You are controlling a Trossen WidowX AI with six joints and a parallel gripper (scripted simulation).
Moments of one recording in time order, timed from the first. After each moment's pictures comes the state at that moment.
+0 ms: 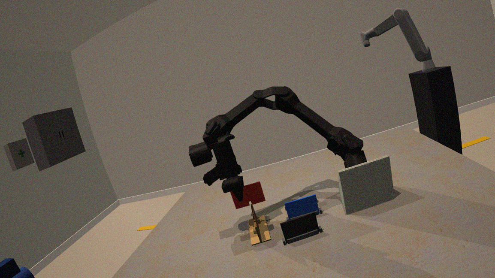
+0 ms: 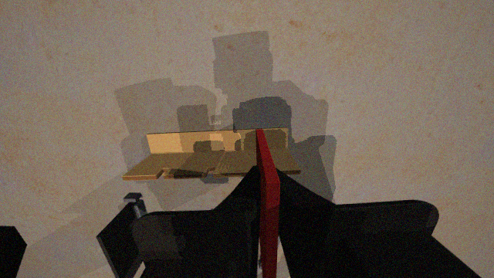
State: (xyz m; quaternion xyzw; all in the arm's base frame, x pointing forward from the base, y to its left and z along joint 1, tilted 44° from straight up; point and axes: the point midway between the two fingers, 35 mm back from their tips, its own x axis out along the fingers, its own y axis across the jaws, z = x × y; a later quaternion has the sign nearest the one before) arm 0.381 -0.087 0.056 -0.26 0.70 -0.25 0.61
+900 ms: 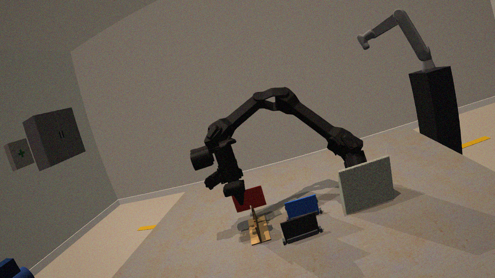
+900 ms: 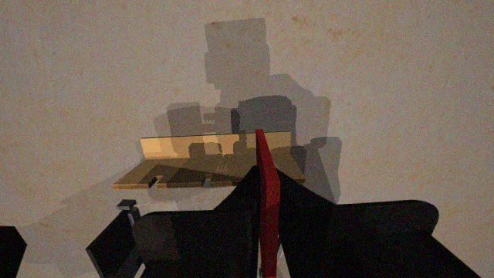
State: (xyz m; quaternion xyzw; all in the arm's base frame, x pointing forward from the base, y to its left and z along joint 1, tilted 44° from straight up) arm 0.380 -0.097 0.046 -0.26 0.70 -0.25 0.61
